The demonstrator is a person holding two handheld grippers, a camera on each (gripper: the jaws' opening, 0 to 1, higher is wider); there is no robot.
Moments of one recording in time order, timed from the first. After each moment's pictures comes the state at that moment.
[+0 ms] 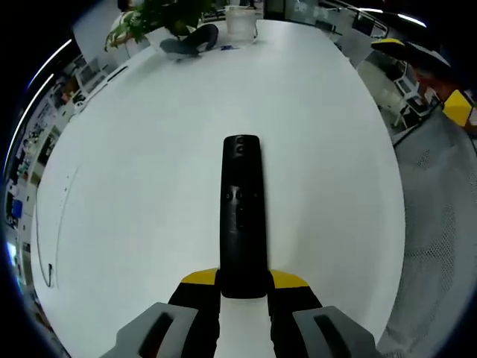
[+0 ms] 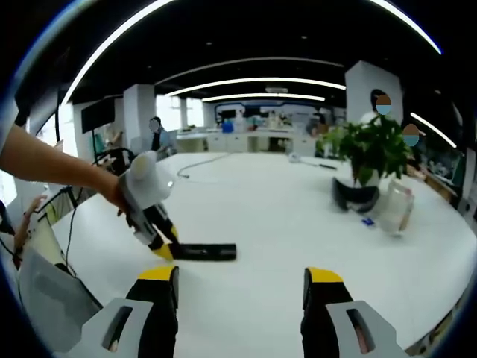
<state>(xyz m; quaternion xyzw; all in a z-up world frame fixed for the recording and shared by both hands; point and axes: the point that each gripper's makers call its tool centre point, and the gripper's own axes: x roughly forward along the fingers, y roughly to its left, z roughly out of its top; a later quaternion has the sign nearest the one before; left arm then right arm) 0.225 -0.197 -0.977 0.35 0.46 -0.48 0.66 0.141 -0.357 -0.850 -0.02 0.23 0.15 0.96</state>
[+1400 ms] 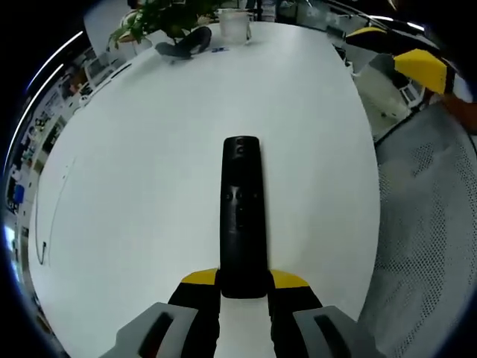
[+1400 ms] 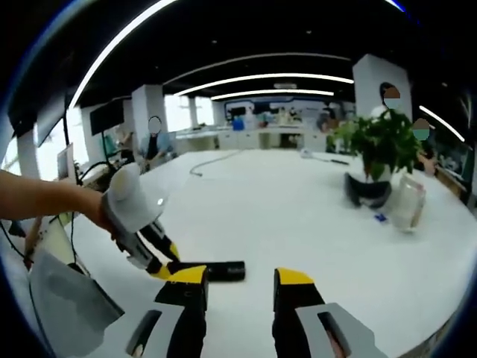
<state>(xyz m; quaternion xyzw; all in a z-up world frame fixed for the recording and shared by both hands) 0.162 -0.205 -0.977 0.34 0.47 -0.47 0.67 0.133 -0.345 -0.851 0.00 0.25 0.19 0.95</state>
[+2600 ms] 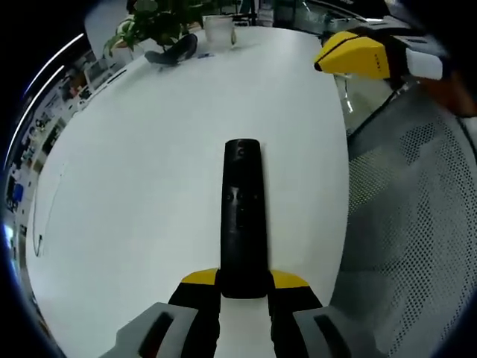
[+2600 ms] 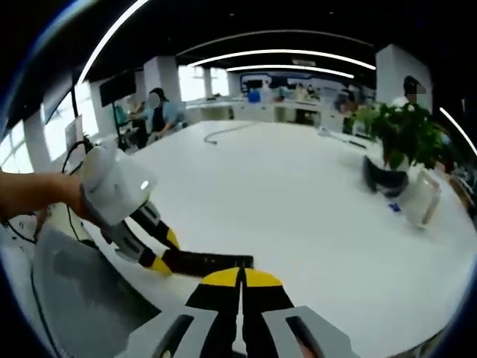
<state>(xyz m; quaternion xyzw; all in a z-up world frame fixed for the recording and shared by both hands) 0.119 -0.211 -0.976 0.32 0.46 -0.47 0.68 0.116 -0.330 -0.877 -0.04 0.33 0.23 0.92</state>
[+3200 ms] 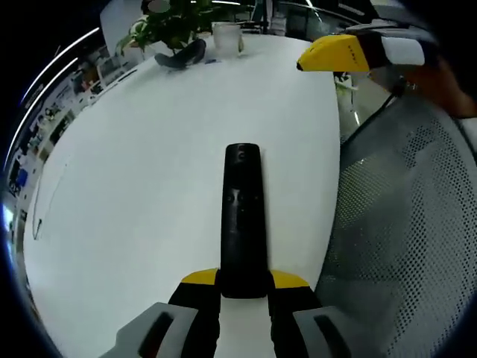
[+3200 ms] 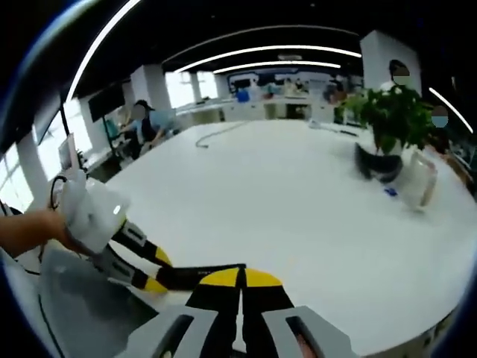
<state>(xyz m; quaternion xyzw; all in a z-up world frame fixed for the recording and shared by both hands) 0.092 -0.216 -0.975 0.29 0.44 -0.46 0.71 0.120 -0.343 -0.873 0.02 0.33 0.20 0.92</state>
